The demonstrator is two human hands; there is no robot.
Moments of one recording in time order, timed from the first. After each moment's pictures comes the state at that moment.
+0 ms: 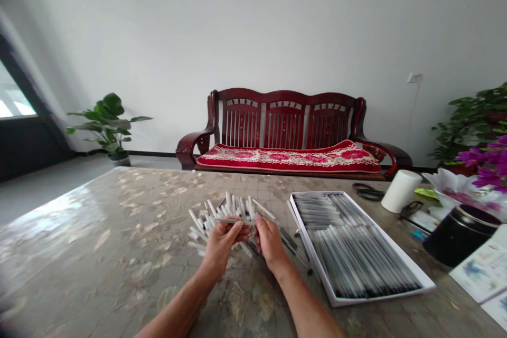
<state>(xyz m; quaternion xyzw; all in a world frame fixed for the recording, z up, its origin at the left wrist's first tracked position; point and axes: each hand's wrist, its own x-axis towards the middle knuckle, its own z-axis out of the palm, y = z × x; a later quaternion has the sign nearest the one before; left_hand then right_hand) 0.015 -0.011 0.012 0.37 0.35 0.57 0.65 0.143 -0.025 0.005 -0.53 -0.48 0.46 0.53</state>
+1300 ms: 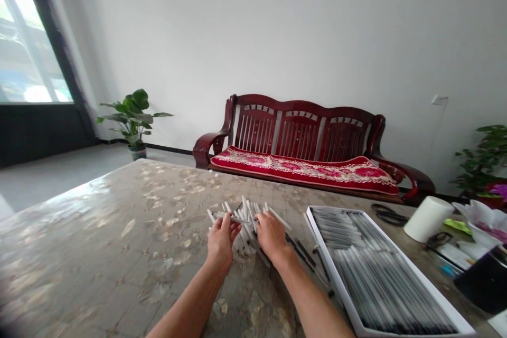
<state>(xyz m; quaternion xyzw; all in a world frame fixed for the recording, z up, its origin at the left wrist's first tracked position) -0.020 0.026 -0.001 0.14 0.38 0.71 0.58 0.114 0.032 0.006 -0.64 -0.74 0.02 0.22</state>
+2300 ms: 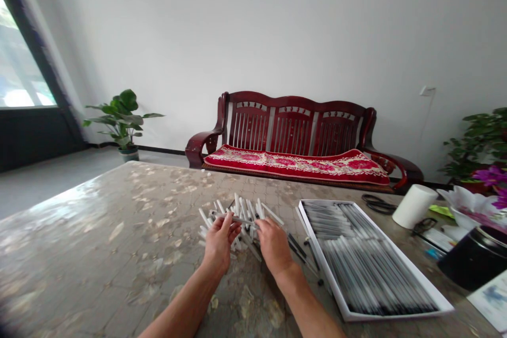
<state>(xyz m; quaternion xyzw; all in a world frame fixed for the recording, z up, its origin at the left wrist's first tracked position) -0.004 0.010 0.004 0.19 0.36 0.68 0.61 0.140 -0.009 0.000 -0.60 -0.74 0.01 0.30</state>
